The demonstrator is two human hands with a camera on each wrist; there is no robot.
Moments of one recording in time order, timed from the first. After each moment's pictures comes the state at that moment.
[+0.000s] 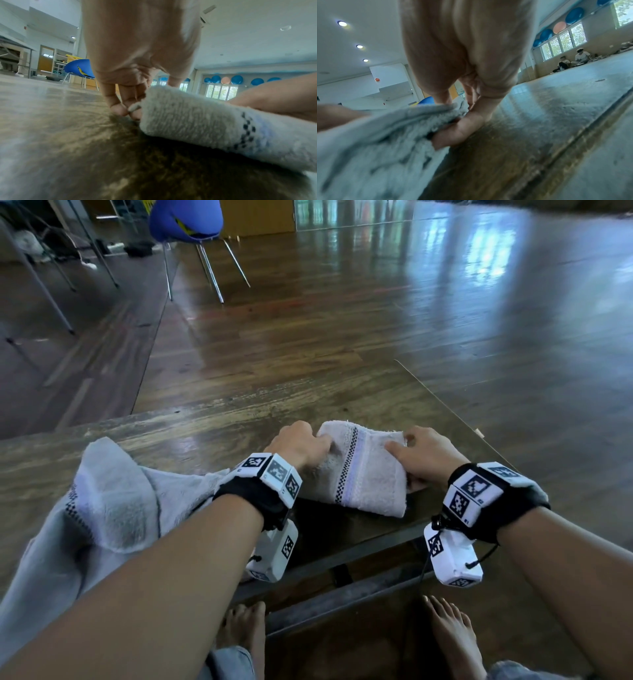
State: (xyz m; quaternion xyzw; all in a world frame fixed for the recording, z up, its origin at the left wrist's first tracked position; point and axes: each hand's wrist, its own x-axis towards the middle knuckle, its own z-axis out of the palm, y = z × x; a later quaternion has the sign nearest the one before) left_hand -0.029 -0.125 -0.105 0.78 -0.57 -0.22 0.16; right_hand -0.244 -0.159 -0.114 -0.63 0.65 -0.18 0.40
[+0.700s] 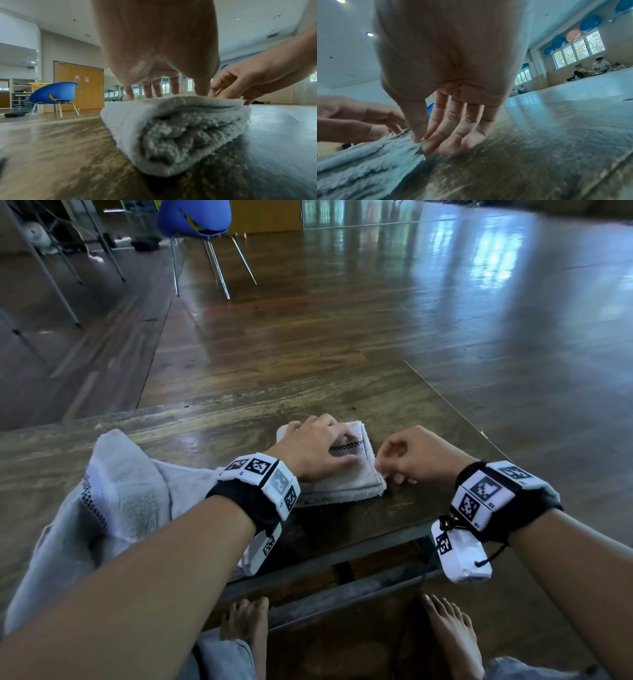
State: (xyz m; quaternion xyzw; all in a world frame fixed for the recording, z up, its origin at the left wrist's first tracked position) left_hand -0.021 -0.107 -0.099 0.62 -0.77 -0.14 0.08; right_hand -0.236 -0.152 -0.105 -0.77 0.49 -0.12 0.38
